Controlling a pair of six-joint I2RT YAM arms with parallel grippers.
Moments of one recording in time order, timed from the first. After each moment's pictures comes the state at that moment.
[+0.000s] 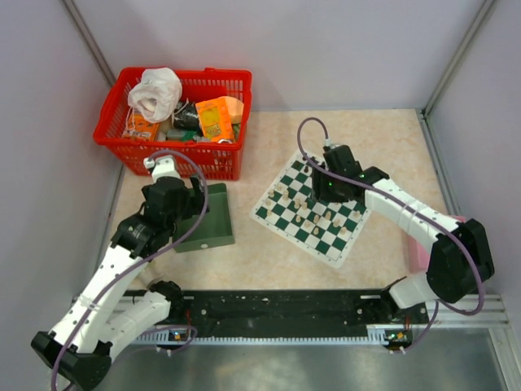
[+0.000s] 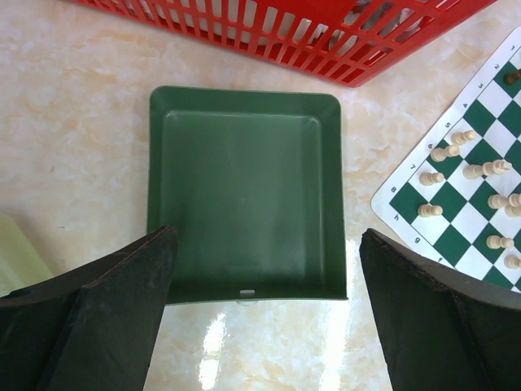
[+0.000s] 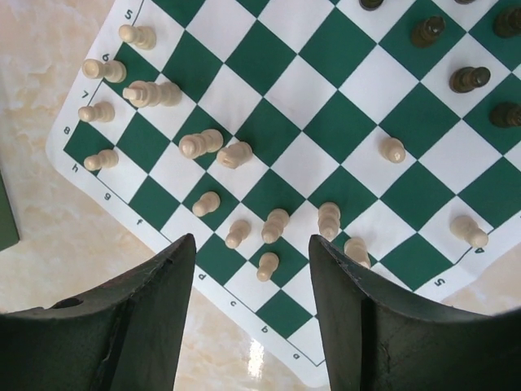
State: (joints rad) left arm -0.45 0.81 0.92 -0.73 -0.41 -0.50; right arm 0.53 1.45 1.10 -0.57 0.07 0.46
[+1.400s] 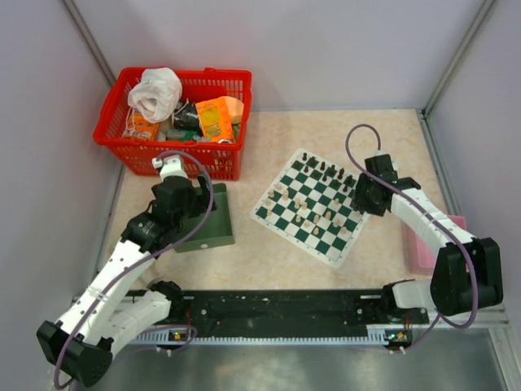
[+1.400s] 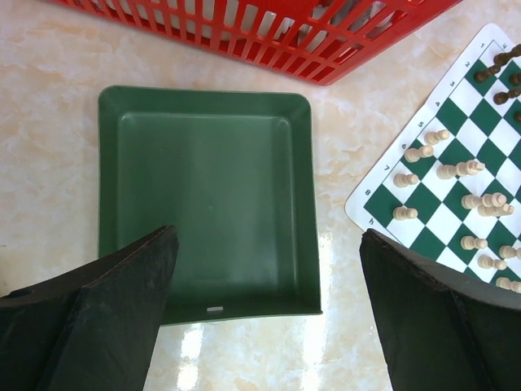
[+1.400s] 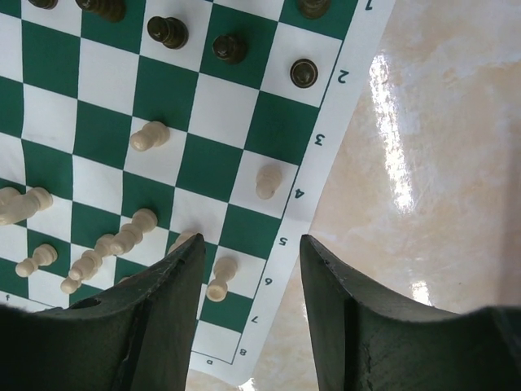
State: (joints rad) left arm -0.45 0.85 0.85 -0.60 -0.36 -0.53; right arm 0.21 1.32 0.89 -0.62 0.15 0.52
